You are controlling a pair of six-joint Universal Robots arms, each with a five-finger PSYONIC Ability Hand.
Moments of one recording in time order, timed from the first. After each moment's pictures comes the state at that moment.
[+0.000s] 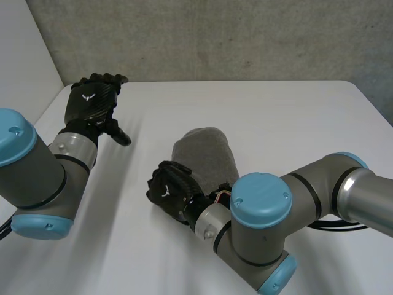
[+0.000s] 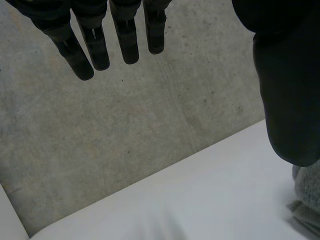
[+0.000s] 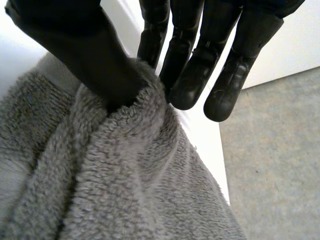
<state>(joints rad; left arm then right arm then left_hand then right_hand) 4.32 -1.88 -1.65 3.61 -1.61 3.23 2.39 -0.88 1.43 -0.36 1.28 2.13 0.33 0.31 0.30 0.33 0.28 1.24 1.25 1.26 1.26 1.08</state>
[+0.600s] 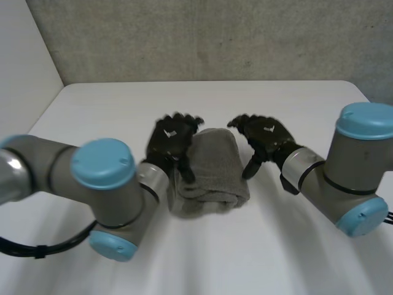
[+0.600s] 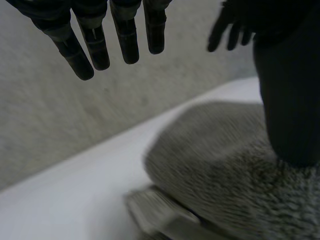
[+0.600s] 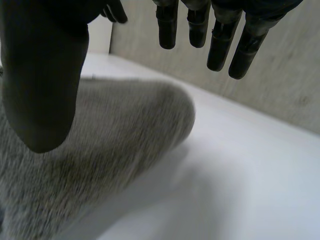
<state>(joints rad) 4.04 -2.20 -1.42 3.53 -1.61 3.21 1.97 -1.05 1.46 -0.16 1.26 3.06 0.33 0.31 0.30 0.33 0.28 0.23 0.27 0.25 0.26 0.06</state>
